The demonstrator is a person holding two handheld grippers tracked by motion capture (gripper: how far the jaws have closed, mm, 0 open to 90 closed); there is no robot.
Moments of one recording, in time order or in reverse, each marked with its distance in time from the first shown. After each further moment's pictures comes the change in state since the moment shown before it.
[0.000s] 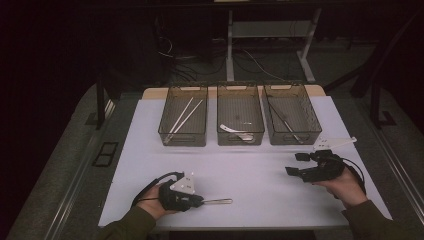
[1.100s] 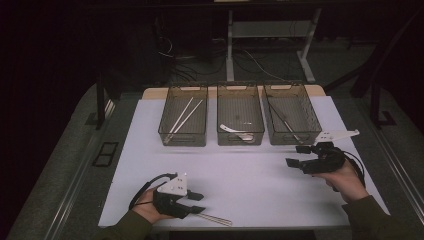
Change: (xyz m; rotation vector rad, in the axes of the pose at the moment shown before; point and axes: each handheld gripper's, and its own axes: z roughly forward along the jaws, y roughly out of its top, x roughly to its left) left arm -0.013 -0.001 -0.013 -0.133 -0.067 -0.008; right arm -0.009 0.013 -0.002 -0.044 -0.006 0.009
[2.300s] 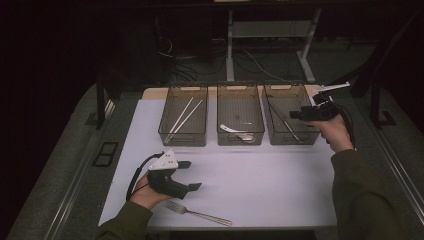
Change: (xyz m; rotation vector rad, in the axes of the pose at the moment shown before) left arm 0.039 0.007 -0.023 -0.181 0.238 -0.192; right arm -0.107 0.085 0.031 0.022 -0.245 0.165
